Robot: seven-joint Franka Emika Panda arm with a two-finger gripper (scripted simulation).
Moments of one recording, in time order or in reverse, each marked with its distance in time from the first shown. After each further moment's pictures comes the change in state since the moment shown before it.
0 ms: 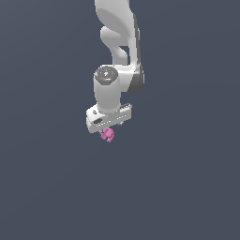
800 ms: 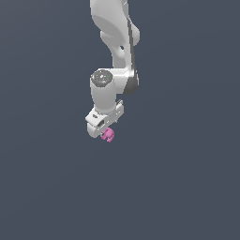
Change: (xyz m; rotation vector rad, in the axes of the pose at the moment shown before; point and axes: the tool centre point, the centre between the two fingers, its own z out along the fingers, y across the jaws) arm -0.020 0.007 0.024 -0.007 0.020 -0.405
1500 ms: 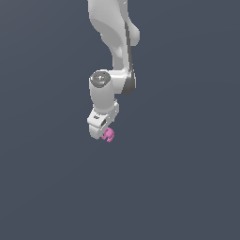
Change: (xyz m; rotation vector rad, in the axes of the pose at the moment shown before) arm -0.010 -0.002 0.011 -0.006 0.012 -0.211
